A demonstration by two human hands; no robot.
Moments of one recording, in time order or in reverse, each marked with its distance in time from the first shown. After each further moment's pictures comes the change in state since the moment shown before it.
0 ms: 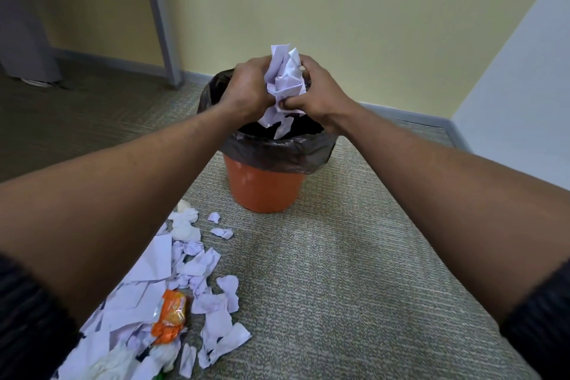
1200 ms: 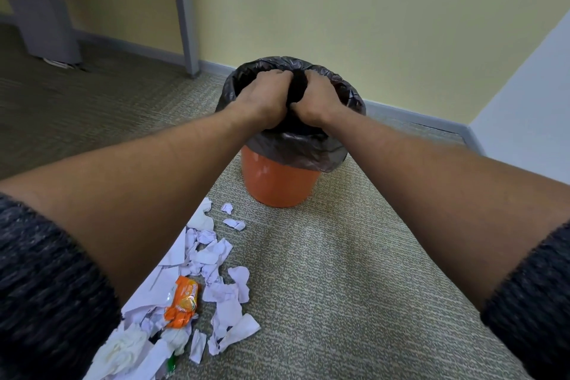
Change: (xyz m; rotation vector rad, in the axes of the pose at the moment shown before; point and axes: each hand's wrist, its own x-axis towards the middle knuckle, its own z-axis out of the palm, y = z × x) left_hand -0.002 -0.023 0.000 0.481 -0.226 -0.045; right_hand 0.015 -0.013 0.052 -0.607 0.022 0.261
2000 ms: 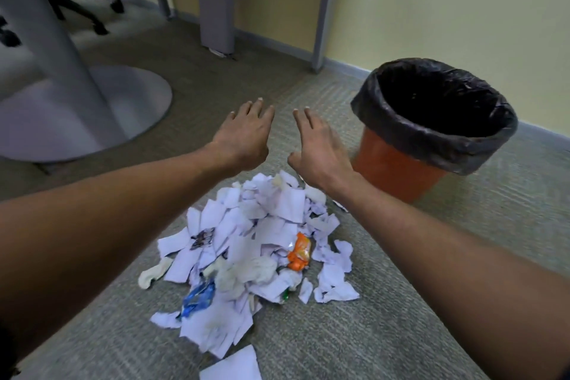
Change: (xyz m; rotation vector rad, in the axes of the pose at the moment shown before) left_hand -0.245 -0.160 -0.067 0.353 -0.147 -0.399; right_hand -0.169 -0.139 0.132 -0.169 -0.157 -0.568
